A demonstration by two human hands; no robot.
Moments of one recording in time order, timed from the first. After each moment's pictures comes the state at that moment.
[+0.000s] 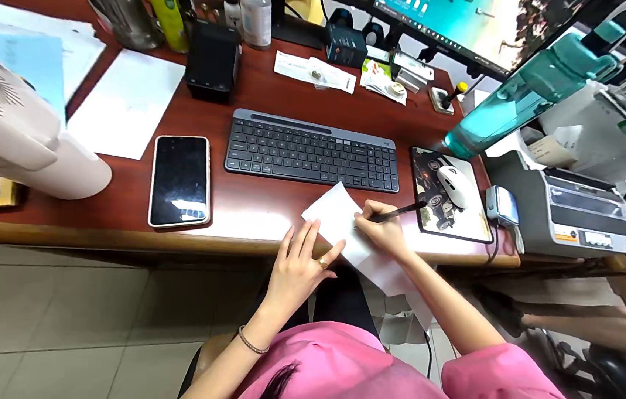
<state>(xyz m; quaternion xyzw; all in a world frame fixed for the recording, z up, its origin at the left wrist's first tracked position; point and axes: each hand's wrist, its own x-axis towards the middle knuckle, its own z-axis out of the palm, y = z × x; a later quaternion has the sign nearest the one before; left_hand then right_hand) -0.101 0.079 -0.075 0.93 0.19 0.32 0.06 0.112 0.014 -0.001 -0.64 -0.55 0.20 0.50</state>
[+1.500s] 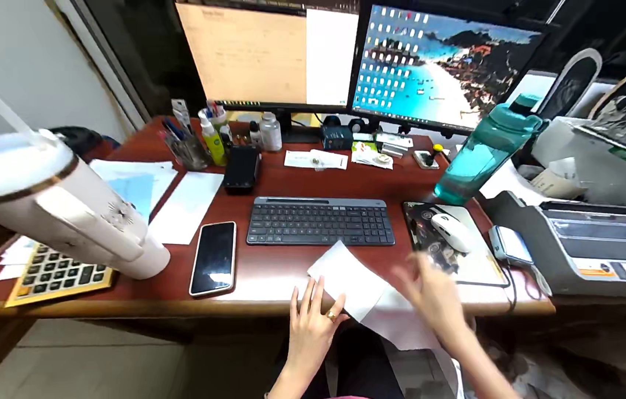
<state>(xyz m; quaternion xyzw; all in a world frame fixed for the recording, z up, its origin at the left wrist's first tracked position) -0.087 0.071 -0.074 0.89 0.24 0.39 0.02 0.131 -0.057 0.036 -0.85 -0.48 -0.05 0.21</state>
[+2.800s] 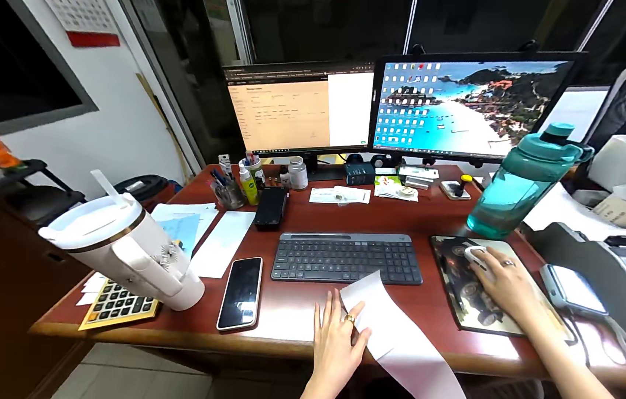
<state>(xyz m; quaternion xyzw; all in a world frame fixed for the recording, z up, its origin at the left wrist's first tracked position) -0.054 0.095 -0.037 0.88 0.33 0.28 0.19 0.338 -0.049 -0.014 -0.82 -0.49 -0.17 0.25</state>
